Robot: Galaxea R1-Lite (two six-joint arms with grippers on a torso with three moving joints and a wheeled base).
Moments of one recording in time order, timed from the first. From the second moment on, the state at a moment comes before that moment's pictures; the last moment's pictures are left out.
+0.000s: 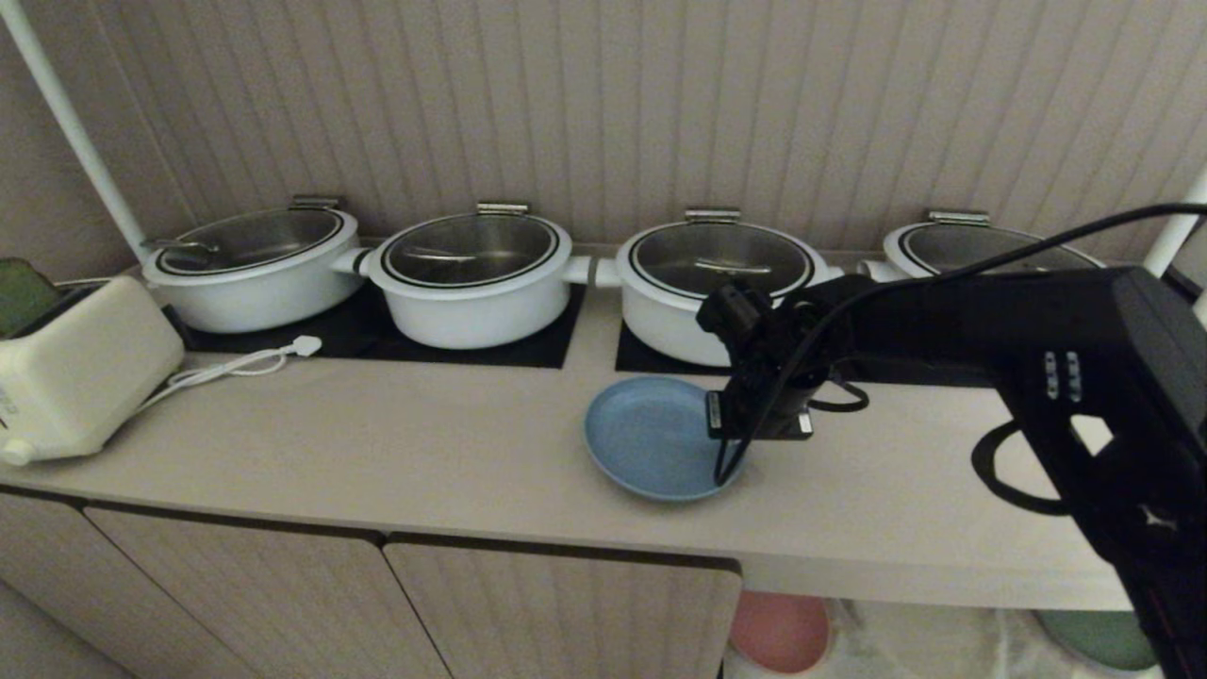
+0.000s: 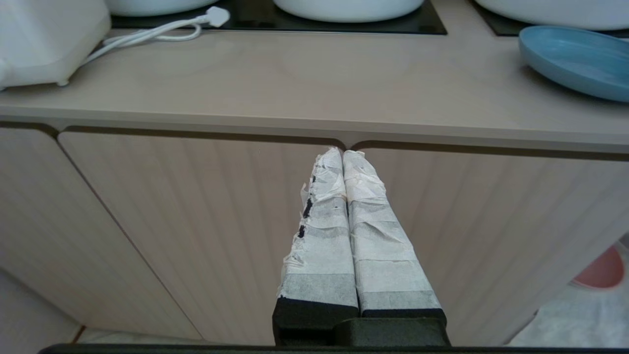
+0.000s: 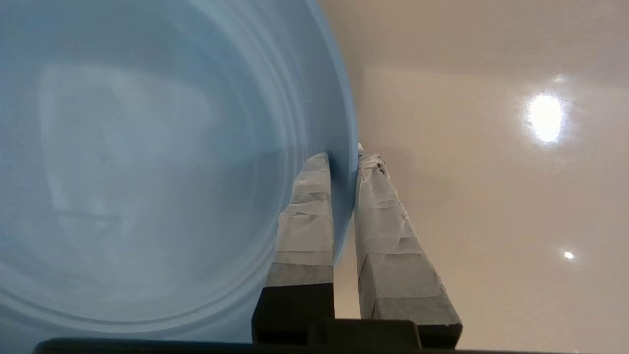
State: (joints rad) left arm 0.00 0.00 0.00 0.00 0.00 0.00; right arm 0.52 2.36 -1.96 0.70 -0.21 0.45
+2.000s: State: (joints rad) left arm 0.00 0.00 0.00 0.00 0.00 0.00; right arm 0.52 2.05 -1.70 0.71 -0.22 0.45
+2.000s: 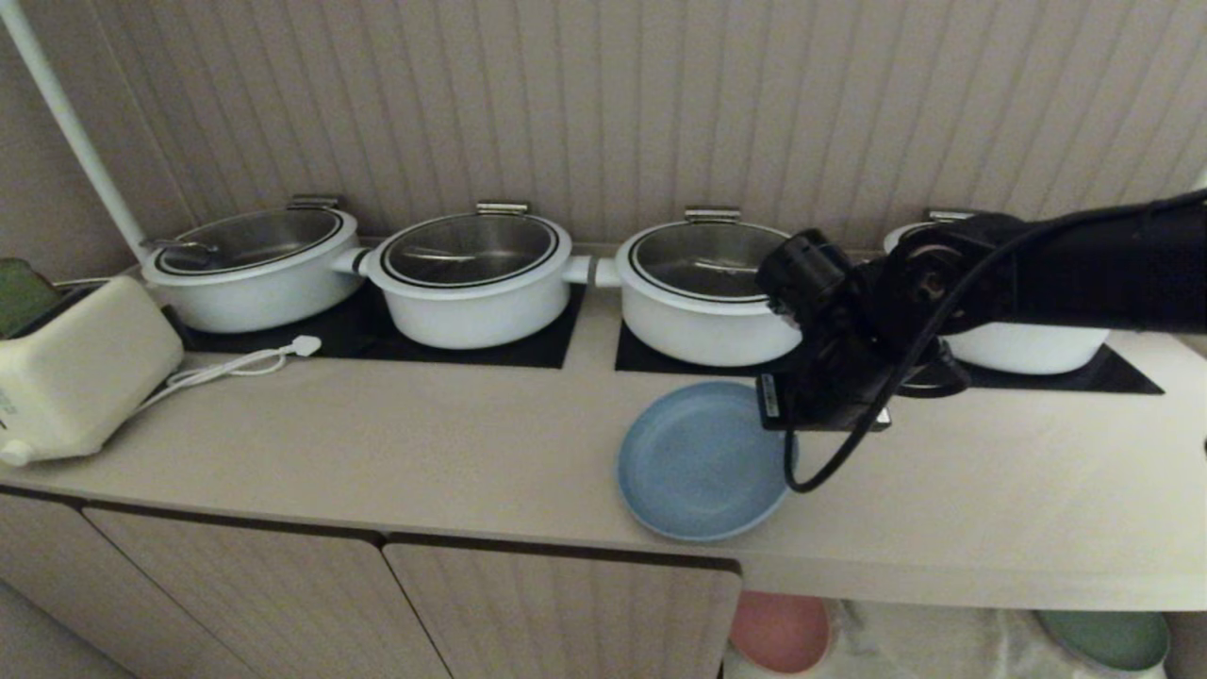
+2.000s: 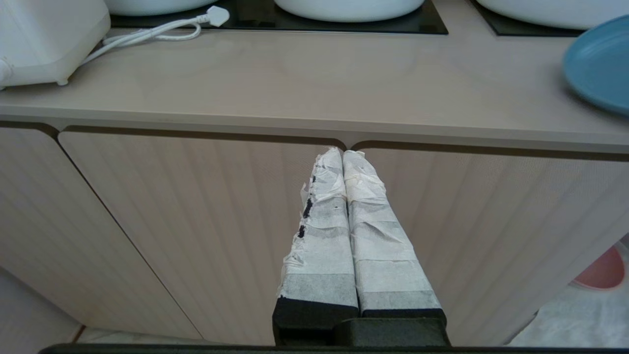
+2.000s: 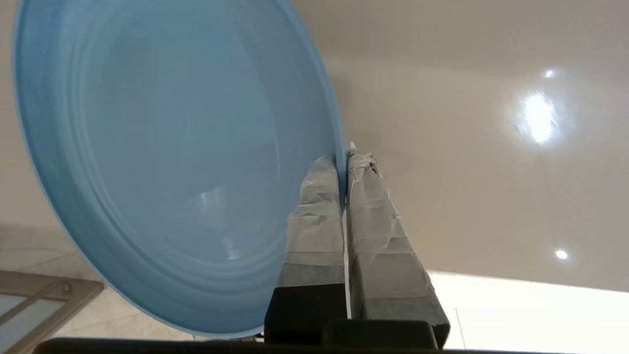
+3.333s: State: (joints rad) left arm 0.00 0.00 0.00 0.00 0.00 0.00; right arm 0.39 1.59 -1.22 0.70 -0.16 0.57
